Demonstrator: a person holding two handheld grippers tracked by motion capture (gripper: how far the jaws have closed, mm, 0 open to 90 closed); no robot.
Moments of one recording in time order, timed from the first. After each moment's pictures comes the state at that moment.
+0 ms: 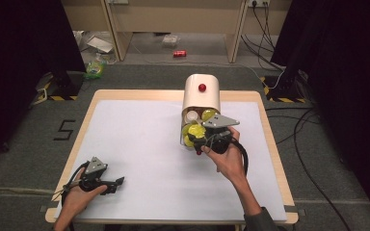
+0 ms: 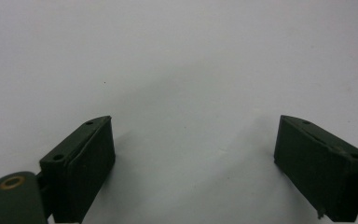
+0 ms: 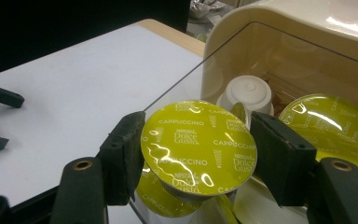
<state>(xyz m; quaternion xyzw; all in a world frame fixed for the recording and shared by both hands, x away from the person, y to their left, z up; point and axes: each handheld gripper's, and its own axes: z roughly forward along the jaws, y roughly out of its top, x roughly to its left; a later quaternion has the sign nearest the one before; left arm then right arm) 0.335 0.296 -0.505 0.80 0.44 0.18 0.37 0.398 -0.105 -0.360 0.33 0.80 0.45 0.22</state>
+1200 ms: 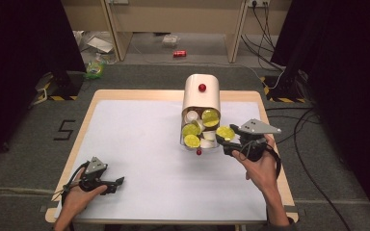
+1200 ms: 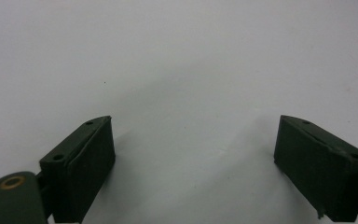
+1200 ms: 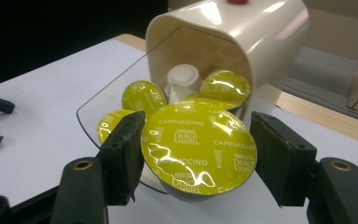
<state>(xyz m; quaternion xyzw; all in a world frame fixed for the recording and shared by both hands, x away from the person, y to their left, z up) 0.335 0.296 -0.506 0.80 0.44 0.18 0.37 0.368 -0.182 -0.342 0.37 0.77 0.47 0.24</state>
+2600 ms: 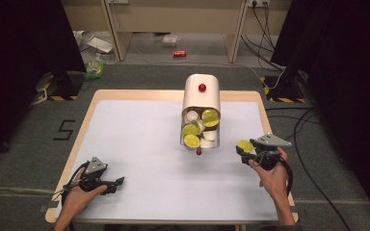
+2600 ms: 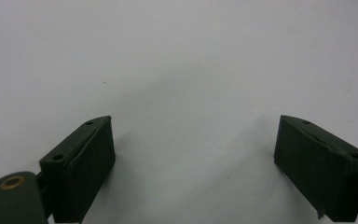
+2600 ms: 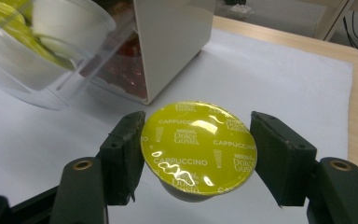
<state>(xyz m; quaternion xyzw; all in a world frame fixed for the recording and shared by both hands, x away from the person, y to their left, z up) 0.335 0.296 -0.506 0.80 0.44 0.18 0.37 0.382 -0.243 -0.422 0.45 0.76 0.40 0.25</state>
